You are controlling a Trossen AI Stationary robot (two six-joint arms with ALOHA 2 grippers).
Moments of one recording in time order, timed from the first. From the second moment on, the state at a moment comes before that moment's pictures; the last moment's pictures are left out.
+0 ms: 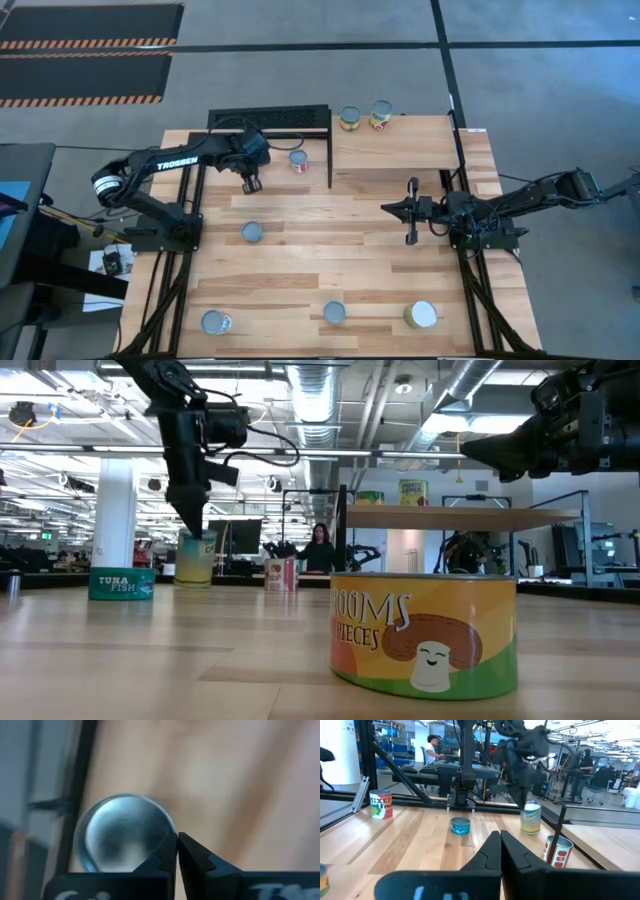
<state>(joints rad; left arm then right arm) 0.57 1.41 0.96 -0.79 -0.21 0.32 0.05 0.83 0.01 0.91 0.16 -0.12</state>
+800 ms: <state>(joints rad) 0.00 1.32 0.96 -0.37 -0.09 0.12 0.05 0.83 0.02 0.91 0.16 -0.11</state>
